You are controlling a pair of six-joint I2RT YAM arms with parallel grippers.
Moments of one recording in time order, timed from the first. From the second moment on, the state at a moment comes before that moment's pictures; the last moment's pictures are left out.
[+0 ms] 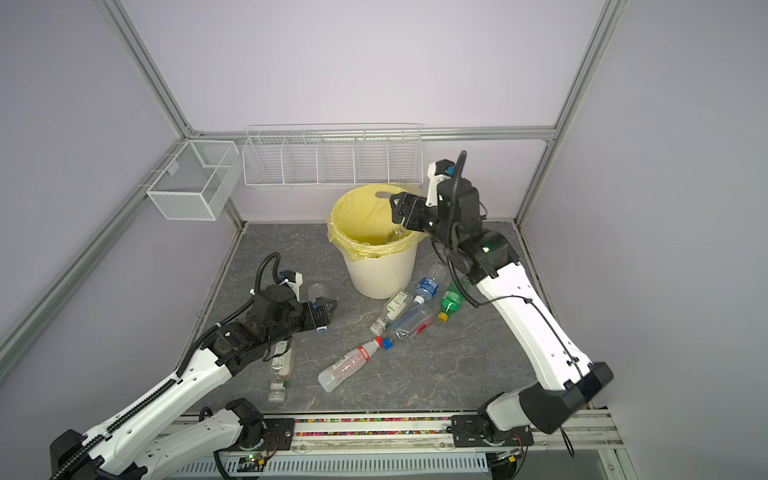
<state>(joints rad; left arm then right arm) -0.67 0.93 0.78 -0.49 -0.07 -0.69 0.55 1.37 1.70 -0.58 0.03 0.55</state>
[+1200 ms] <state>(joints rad) -0.84 1.03 0.73 -0.47 -0.01 -0.68 0.43 0.94 0.91 -0.78 0.04 0.55</state>
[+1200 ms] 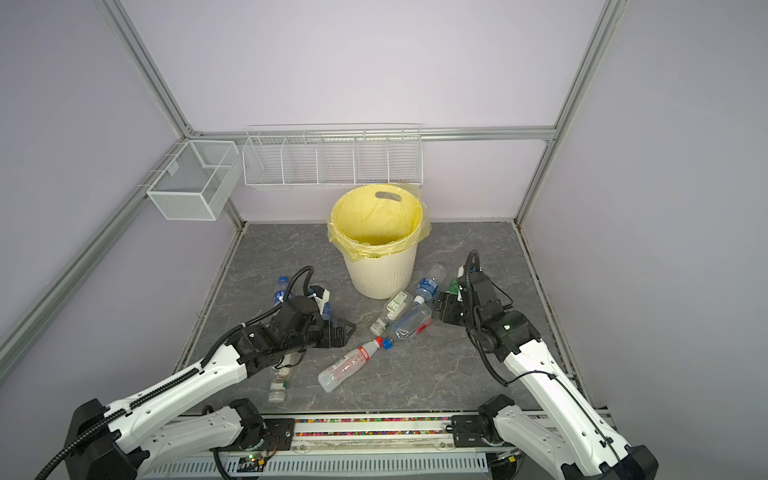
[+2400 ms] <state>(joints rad) -1.04 1.30 0.91 -0.37 -0.06 -0.52 0.14 0.98 0.78 -0.70 -0.15 0.55</state>
